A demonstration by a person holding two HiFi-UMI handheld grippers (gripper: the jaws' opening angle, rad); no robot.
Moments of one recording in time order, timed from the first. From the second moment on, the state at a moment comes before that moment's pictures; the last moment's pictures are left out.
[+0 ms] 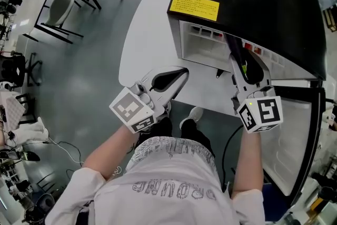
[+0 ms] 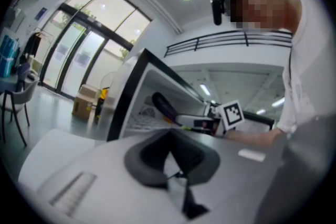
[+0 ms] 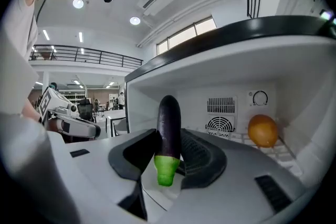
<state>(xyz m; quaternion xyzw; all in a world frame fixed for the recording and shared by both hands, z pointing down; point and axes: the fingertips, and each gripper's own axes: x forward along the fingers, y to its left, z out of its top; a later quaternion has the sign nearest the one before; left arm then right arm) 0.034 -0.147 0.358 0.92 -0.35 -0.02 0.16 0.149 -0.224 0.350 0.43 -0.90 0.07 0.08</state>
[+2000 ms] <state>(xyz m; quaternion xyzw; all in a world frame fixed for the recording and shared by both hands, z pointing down) 0.024 -0.139 0.378 0.92 -0.35 -0.02 0.18 0.112 -0.299 0.381 0.42 -0.84 -0.18 0.29</state>
